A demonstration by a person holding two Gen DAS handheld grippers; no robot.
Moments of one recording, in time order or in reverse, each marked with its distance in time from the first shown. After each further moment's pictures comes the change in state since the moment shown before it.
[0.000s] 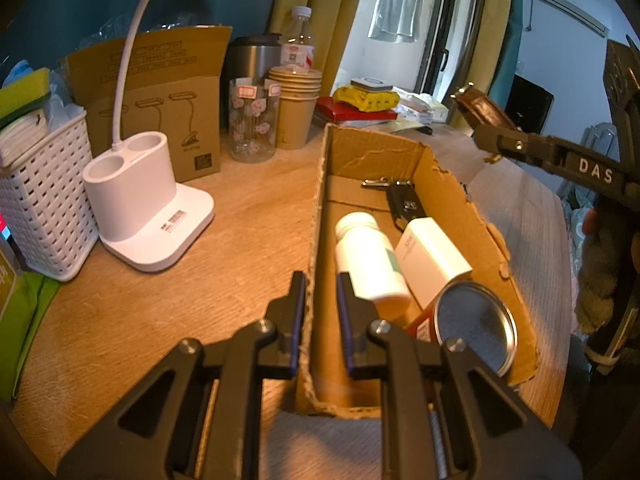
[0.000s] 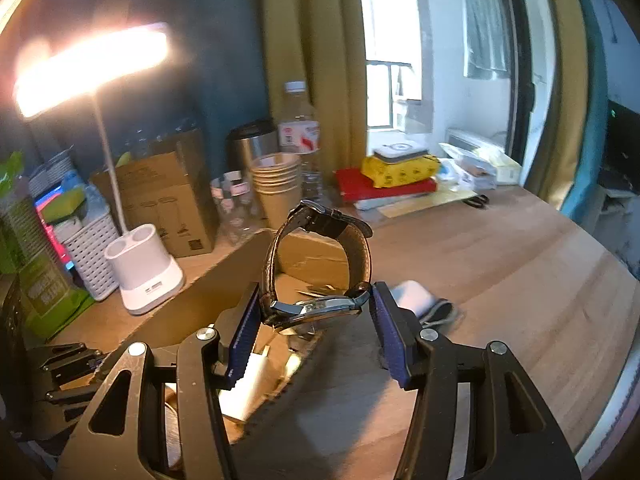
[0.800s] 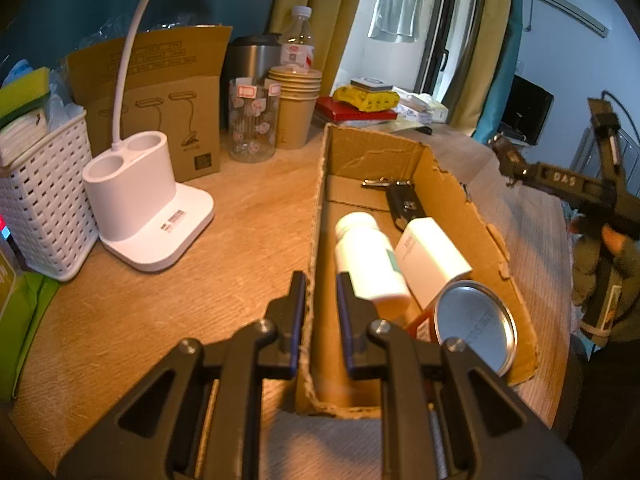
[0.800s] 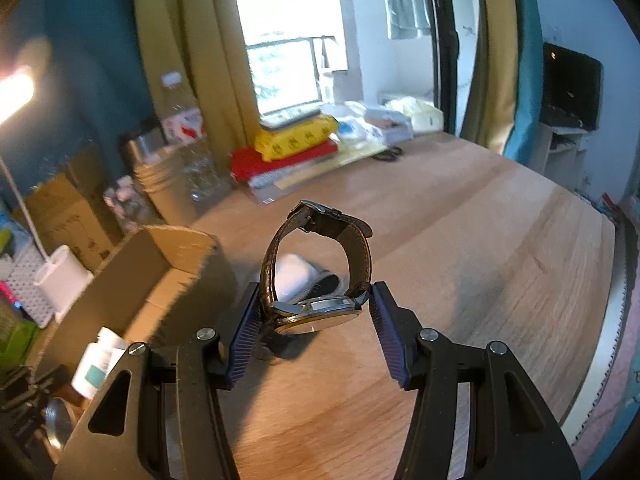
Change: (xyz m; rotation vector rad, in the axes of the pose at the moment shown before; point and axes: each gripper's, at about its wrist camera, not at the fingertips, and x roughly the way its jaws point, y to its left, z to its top) left arm 0.000 0.000 0.000 0.000 0.000 0.000; right arm 0.005 -0.096 -0.016 0.199 0.051 -0.170
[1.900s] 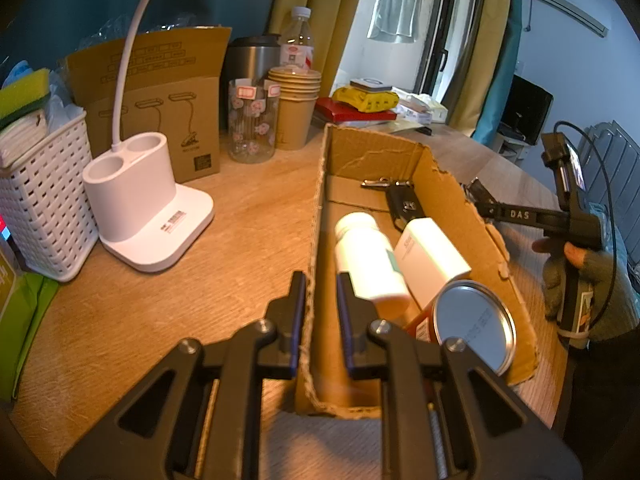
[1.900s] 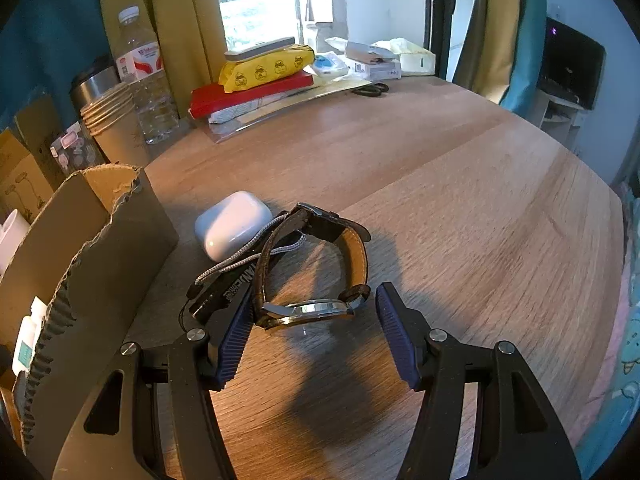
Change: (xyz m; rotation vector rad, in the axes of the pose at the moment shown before) left arm 0.000 0.000 0.000 0.000 0.000 0.000; right arm 0.069 -0.025 -0.025 0.000 0.198 -0.096
